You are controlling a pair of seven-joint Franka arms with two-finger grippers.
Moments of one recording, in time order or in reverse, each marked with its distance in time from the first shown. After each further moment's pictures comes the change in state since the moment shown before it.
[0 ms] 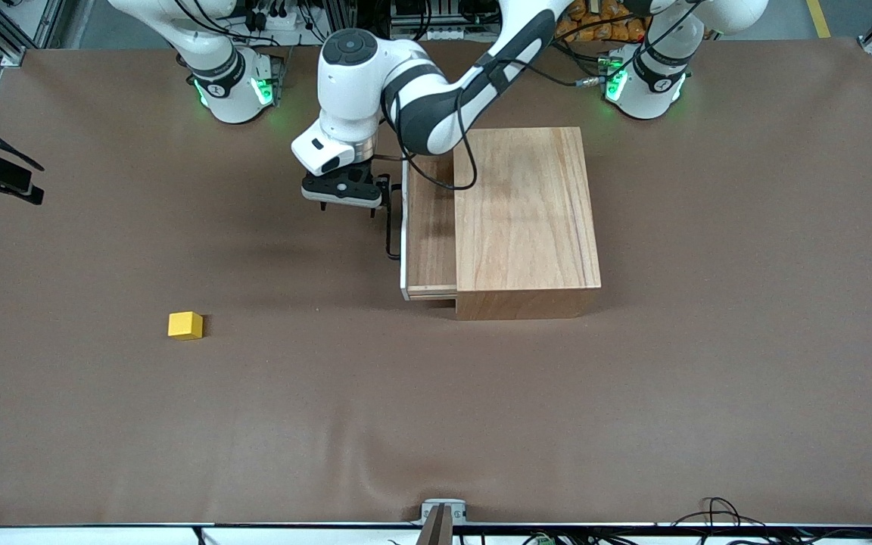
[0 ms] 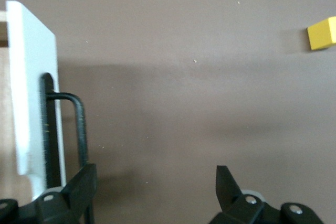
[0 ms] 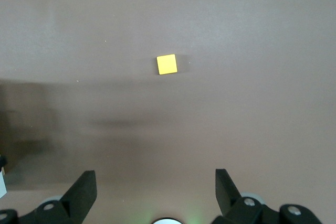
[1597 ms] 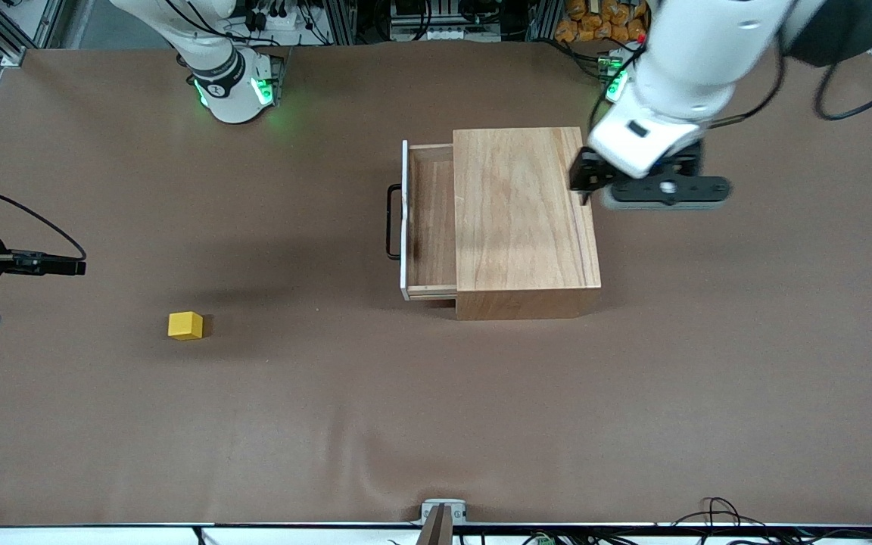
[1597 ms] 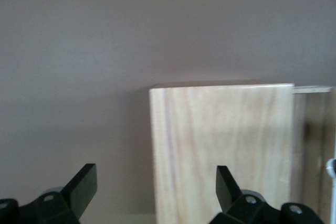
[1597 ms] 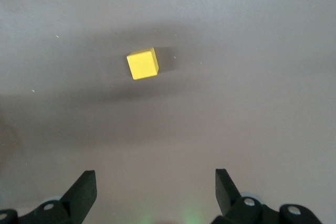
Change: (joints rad) left arm 0.734 -0.592 -0.167 -0.253 -0.038 -0.600 0.585; right arm -0.064 0.277 -0.009 -0.013 -0.004 0.094 0.000
